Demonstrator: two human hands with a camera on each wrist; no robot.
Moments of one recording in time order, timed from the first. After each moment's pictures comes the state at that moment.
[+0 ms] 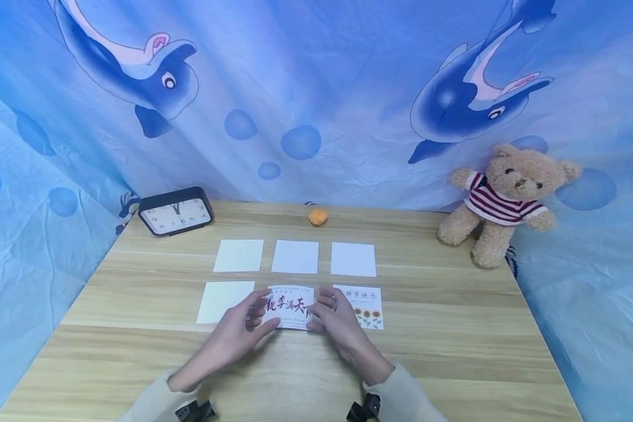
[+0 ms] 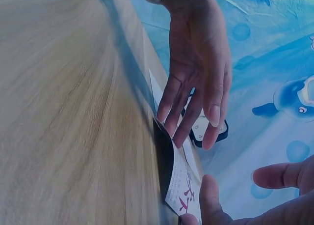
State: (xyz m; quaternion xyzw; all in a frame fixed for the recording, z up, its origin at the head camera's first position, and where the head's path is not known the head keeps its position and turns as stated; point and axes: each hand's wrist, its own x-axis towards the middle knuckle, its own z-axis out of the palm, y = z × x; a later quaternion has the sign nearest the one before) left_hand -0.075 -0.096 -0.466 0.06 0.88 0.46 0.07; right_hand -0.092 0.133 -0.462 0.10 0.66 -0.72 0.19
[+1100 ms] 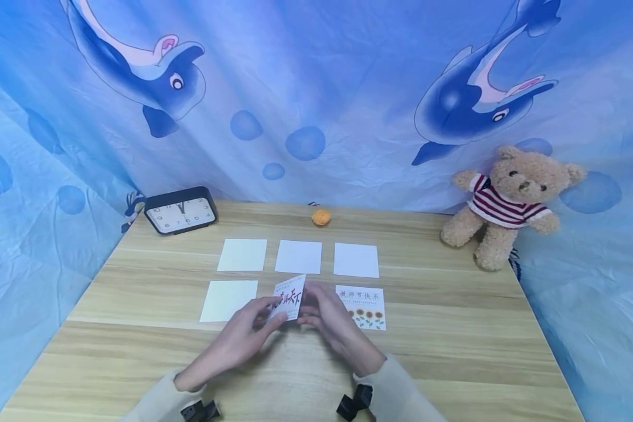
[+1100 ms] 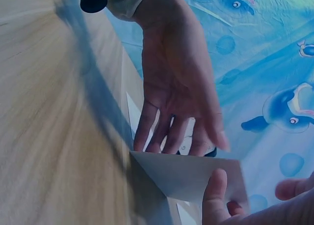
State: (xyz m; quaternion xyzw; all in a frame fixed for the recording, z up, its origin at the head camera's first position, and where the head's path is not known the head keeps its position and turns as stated) left_hand -0.066 -0.090 -0.466 0.07 0.90 0.43 0.07; right_hand -0.102 0.117 -0.449 0.05 0.61 -0.75 0.26
